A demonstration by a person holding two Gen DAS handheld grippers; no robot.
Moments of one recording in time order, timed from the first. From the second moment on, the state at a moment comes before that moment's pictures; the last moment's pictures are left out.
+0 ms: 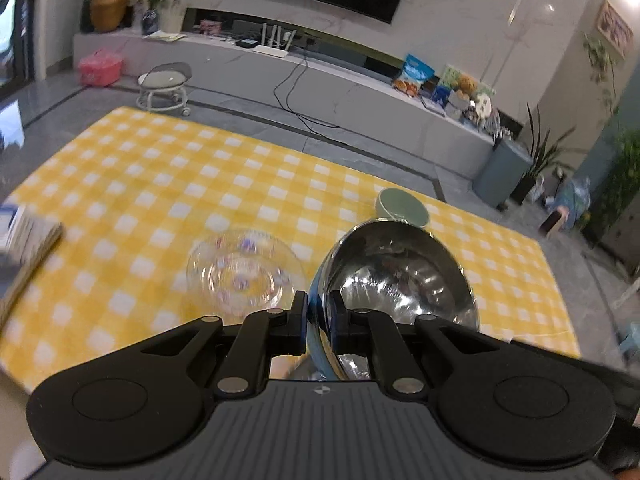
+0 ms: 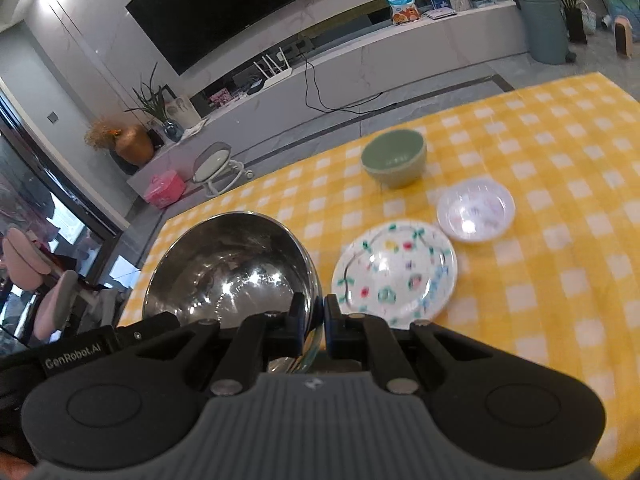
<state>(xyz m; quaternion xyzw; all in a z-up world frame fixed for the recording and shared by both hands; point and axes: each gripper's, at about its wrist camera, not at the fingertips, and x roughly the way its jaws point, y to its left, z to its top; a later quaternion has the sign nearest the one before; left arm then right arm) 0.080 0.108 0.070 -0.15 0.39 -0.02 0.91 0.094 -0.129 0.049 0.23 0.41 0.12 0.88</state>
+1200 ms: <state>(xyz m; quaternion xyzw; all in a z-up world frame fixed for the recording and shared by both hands) 0.053 0.114 -0.003 -0.24 0.45 0.01 0.86 0.055 -0.143 0.009 0.23 0.44 0.09 0.86</state>
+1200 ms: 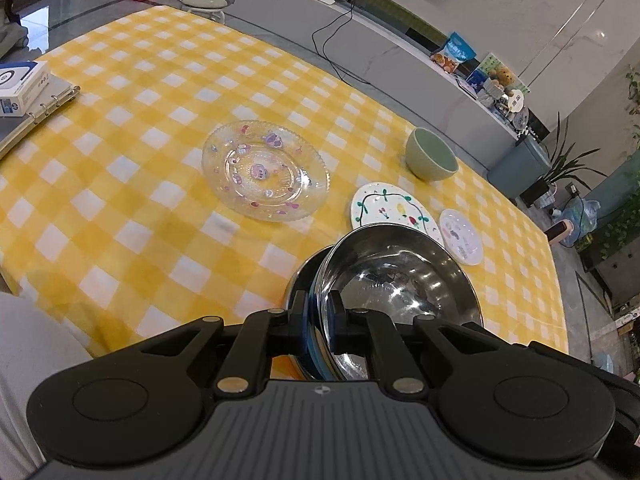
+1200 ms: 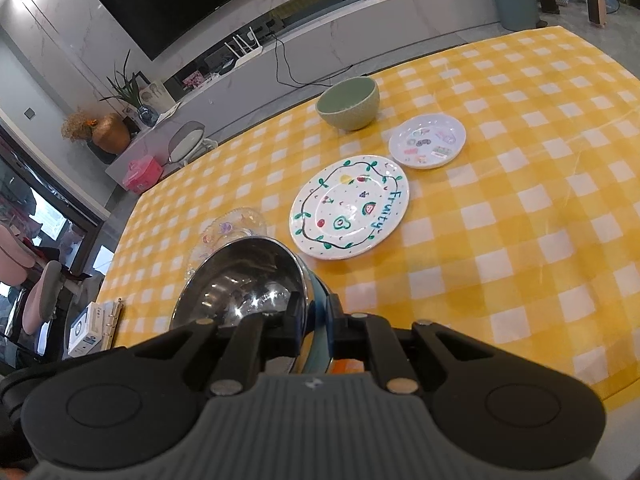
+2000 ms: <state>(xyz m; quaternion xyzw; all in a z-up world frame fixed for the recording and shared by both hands) 0.057 0.107 -0.012 -0.19 0.46 0.01 0.87 0.064 -0.135 -0.011 0.22 0.47 0.09 0.85</state>
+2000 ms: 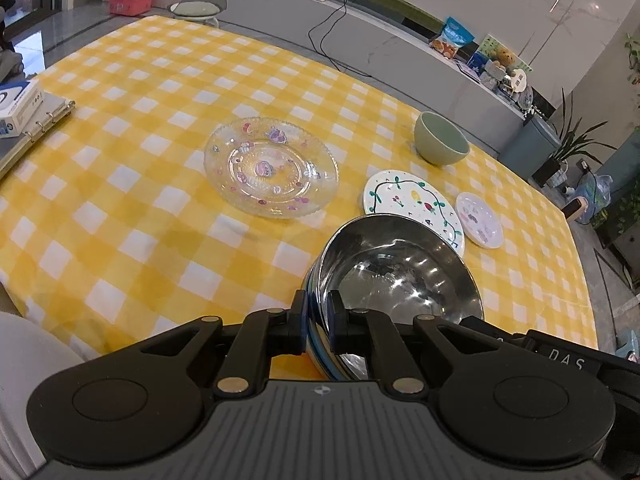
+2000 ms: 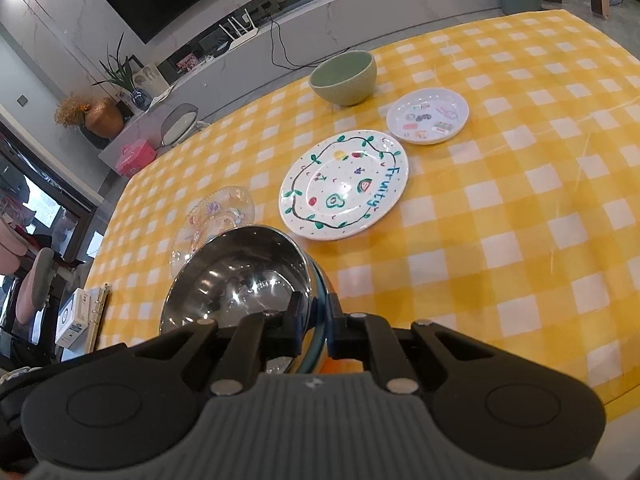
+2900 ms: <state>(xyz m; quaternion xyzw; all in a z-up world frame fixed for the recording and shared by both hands) 0.091 0.082 0.054 -0.08 0.41 -0.06 0.91 0.078 -0.160 0.022 0.17 0.41 0.06 0.89</state>
